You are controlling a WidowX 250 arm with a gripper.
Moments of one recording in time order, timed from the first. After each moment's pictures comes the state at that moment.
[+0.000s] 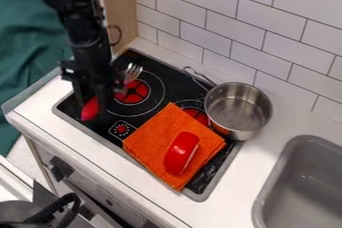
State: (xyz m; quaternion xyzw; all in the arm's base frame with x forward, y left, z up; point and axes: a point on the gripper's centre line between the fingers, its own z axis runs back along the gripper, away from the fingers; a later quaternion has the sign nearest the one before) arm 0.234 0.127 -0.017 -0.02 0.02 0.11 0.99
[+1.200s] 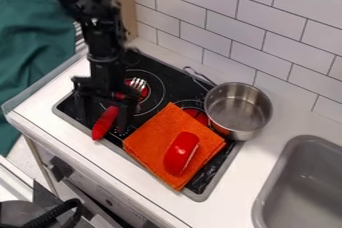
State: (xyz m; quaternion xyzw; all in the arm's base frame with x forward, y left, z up) arm 0.228 0.104 -0.018 -0.02 0.07 0.12 0.99
